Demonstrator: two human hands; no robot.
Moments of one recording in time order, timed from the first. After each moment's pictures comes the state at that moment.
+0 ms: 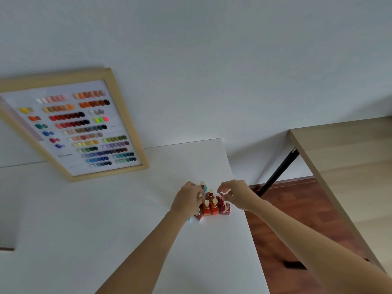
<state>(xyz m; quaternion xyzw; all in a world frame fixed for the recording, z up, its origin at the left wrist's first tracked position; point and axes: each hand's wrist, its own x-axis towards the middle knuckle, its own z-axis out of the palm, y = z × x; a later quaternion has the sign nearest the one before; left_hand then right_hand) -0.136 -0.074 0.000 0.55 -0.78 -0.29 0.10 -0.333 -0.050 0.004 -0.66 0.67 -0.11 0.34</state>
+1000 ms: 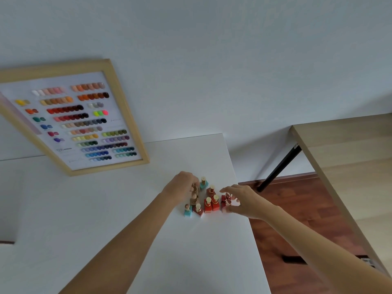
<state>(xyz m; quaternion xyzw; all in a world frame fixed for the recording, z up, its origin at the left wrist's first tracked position) -0.118 -0.108 0.013 0.47 -0.85 -0.24 -0.01 -0.347 -0.024 -0.007 -0.73 0.60 -0.06 0.33</state>
